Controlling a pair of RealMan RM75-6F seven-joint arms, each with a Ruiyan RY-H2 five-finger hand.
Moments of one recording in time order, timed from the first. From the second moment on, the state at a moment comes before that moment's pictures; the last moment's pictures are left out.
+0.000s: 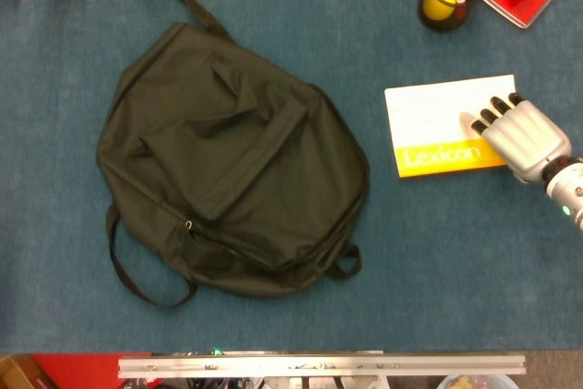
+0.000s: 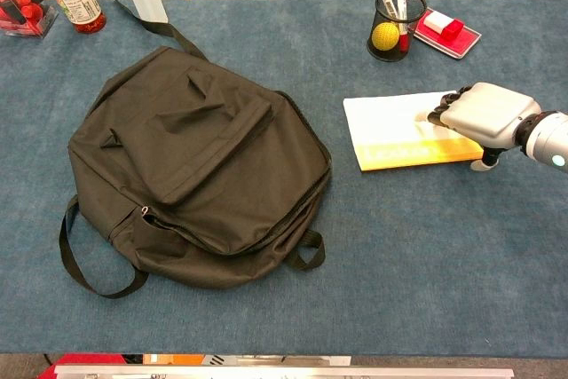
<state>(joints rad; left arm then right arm) 0.08 -1.06 0.07 -1.56 1.60 1.58 -0.15 0.66 -1.35 -0.07 -1.43 -1.22 0.78 -0.67</state>
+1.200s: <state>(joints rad) 0.07 -1.05 0.08 -1.57 1.61 1.56 -0.17 0.60 -1.44 -0.06 -1.28 -1.39 0.94 -0.54</state>
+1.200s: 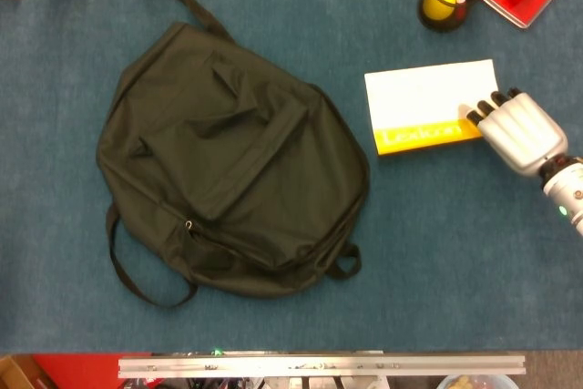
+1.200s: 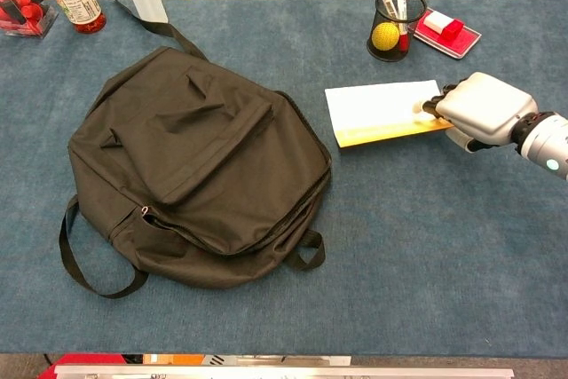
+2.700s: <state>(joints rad) -0.09 -0.94 0.08 -1.63 1.74 1.42 -0.19 0.54 -1.41 0.09 -1.37 -1.38 1.17 -0.54</state>
